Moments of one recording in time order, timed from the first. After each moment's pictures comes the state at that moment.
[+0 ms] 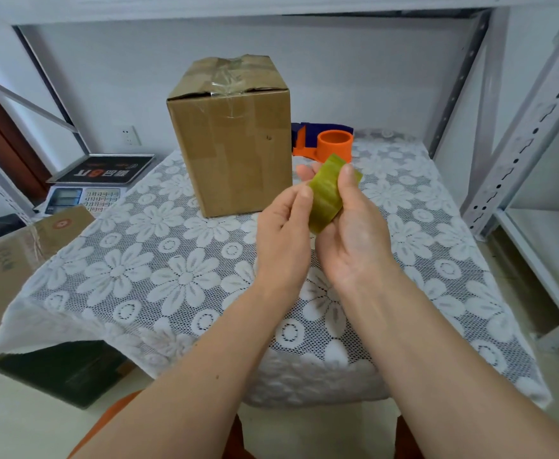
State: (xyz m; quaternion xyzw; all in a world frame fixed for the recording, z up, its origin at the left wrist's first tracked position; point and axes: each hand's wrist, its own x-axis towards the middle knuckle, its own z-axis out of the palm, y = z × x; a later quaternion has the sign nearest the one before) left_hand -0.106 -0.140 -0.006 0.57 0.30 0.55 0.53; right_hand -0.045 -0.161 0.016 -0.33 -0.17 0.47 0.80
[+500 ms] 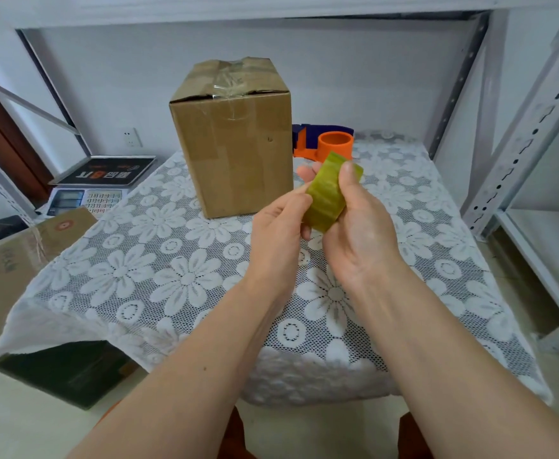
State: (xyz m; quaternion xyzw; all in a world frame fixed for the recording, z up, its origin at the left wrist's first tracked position) left_hand -0.111 -0.132 -0.005 0.50 0.26 0.51 0.65; right_hand -0.040 -0.164 0.018 -0.38 -0.23 0.46 0.77
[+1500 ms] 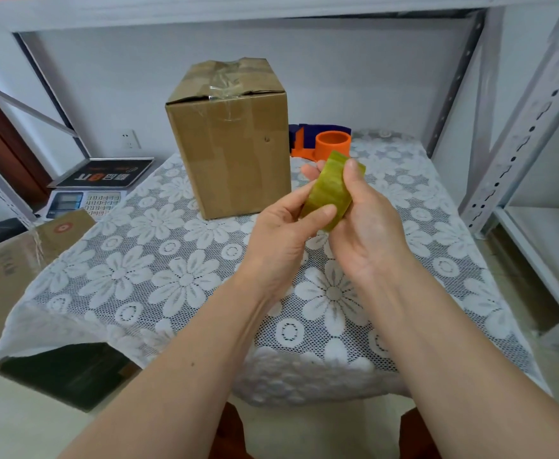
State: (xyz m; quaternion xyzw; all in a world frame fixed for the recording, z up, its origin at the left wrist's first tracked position) left_hand -0.117 -0.125 -0.011 0.53 0.18 0.43 0.71; right_hand -0.029 -0.164 0.020 -0.37 -0.21 0.47 0.78
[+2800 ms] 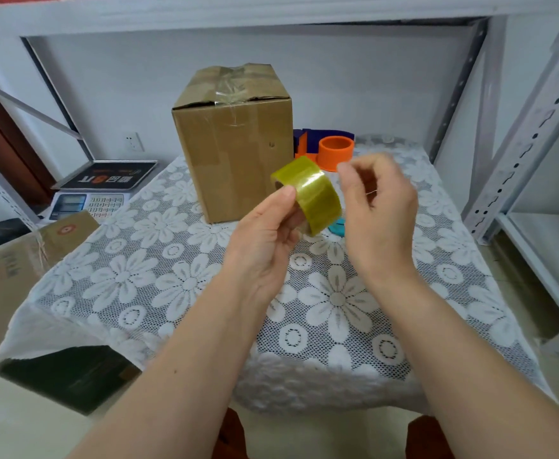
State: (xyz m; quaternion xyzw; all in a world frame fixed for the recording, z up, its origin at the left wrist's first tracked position) left_hand -0.129 -0.121 0.005 0.37 0.29 0.45 0.75; right_hand -0.023 -0.169 0.017 -0.61 -0.46 -0.03 0.64
